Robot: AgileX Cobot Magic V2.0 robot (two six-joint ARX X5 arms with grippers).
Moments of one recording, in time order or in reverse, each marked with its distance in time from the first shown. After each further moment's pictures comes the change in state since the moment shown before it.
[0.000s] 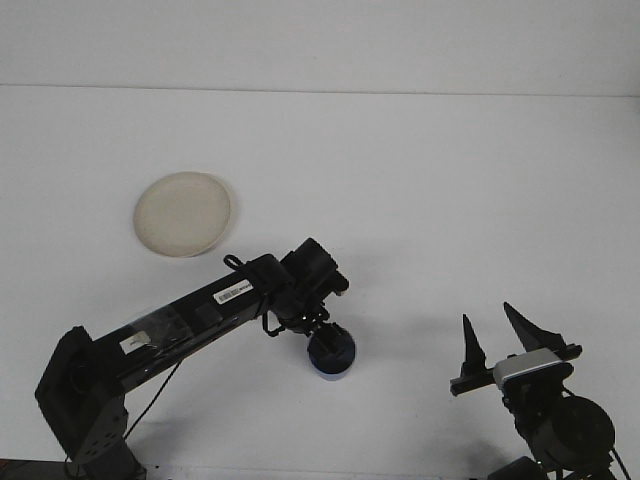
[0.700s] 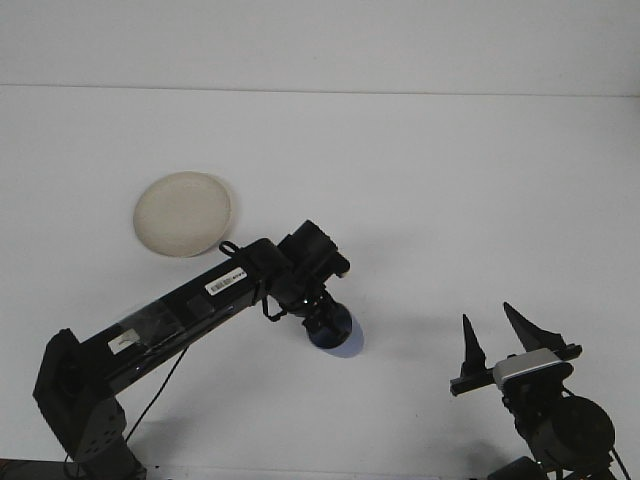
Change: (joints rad) left arm 0.033 -0.001 0.130 -0.071 -0.013 -0.002; right arm 0.000 0.000 0.000 0.000 0.000 0.000
